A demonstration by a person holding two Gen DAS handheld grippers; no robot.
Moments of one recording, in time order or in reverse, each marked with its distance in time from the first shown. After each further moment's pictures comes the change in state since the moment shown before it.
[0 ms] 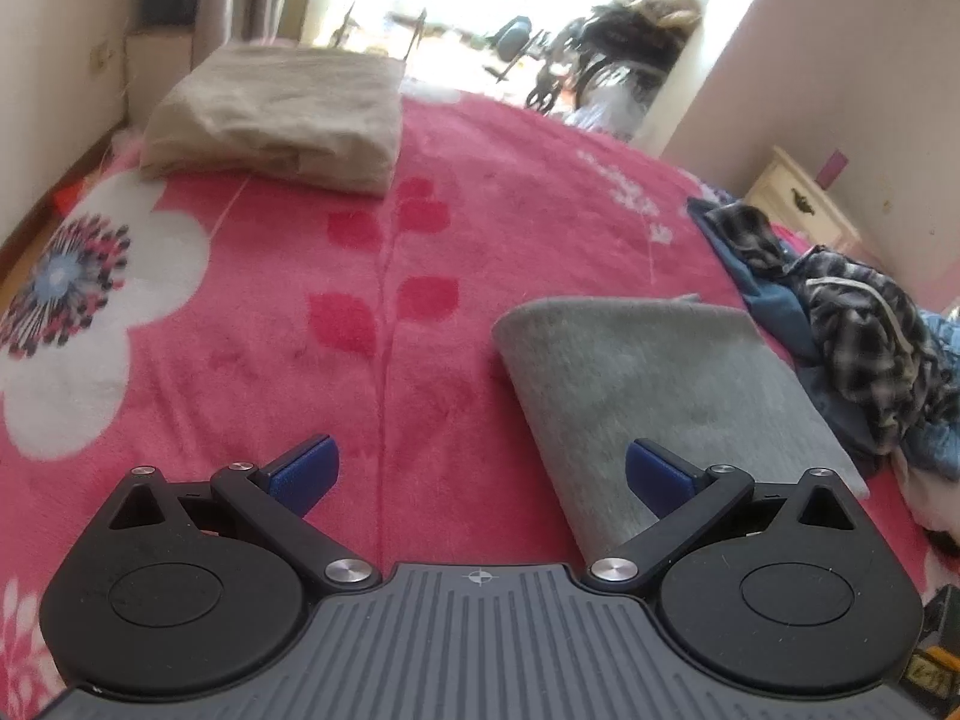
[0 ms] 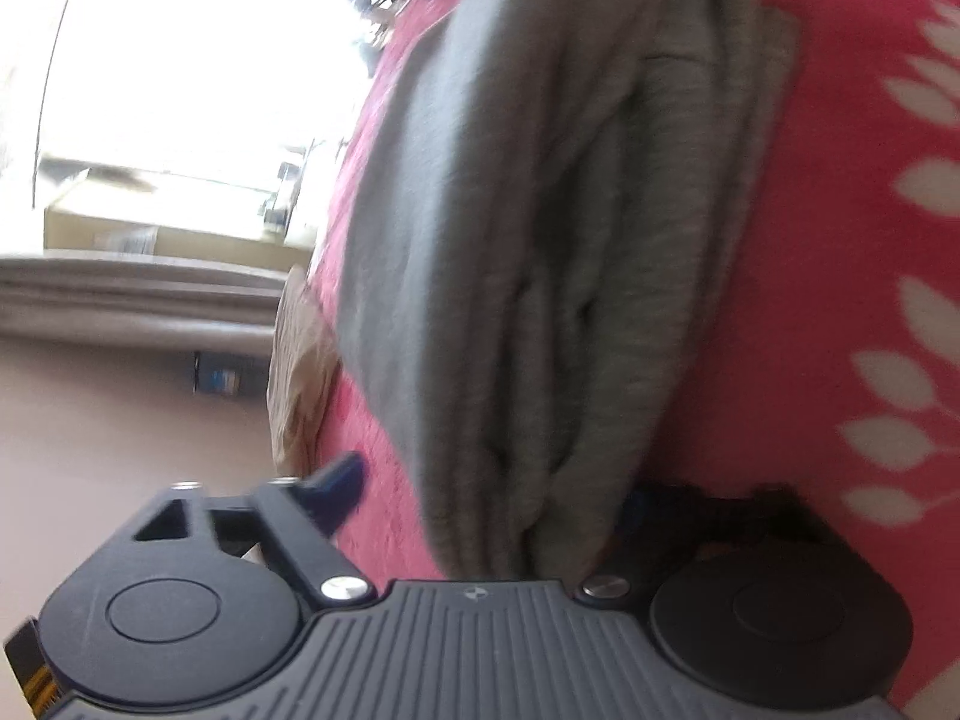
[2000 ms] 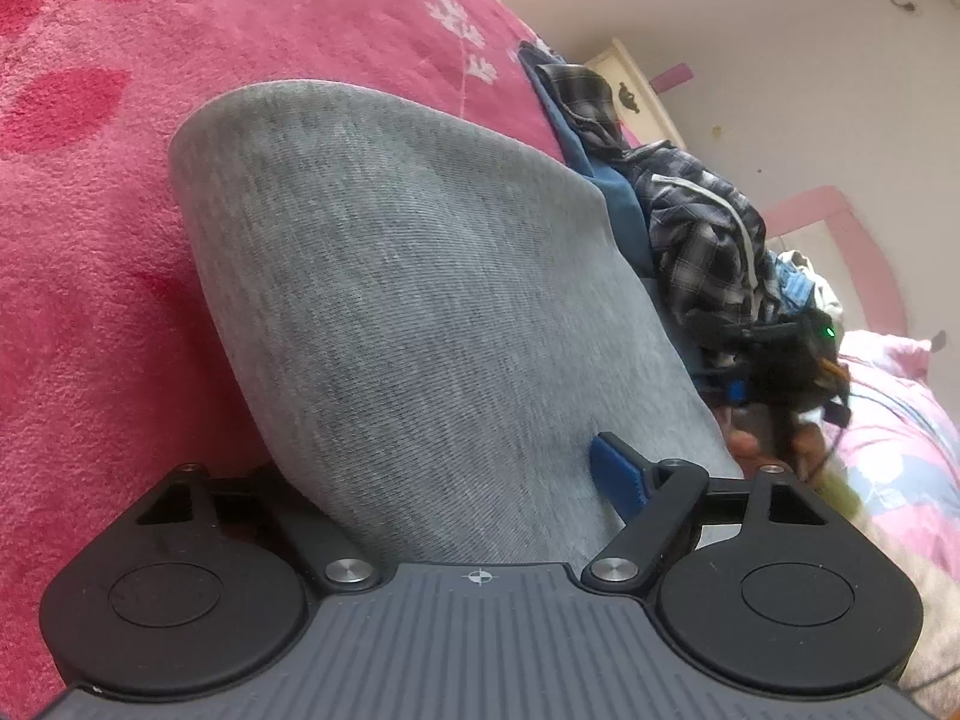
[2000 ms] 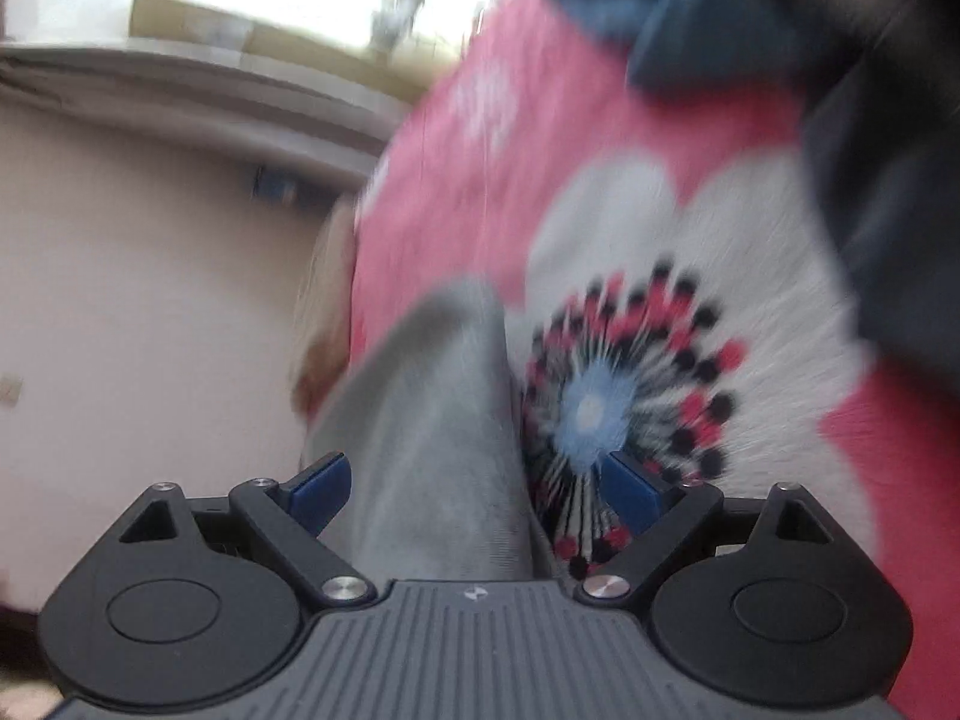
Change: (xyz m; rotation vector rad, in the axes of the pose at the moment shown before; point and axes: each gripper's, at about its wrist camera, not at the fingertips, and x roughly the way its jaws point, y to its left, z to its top) left arm 0.145 -0.032 0.002 -0.106 0.329 -0.529; right arm 0.056 0.003 0.259 -0.445 0.522 0.095
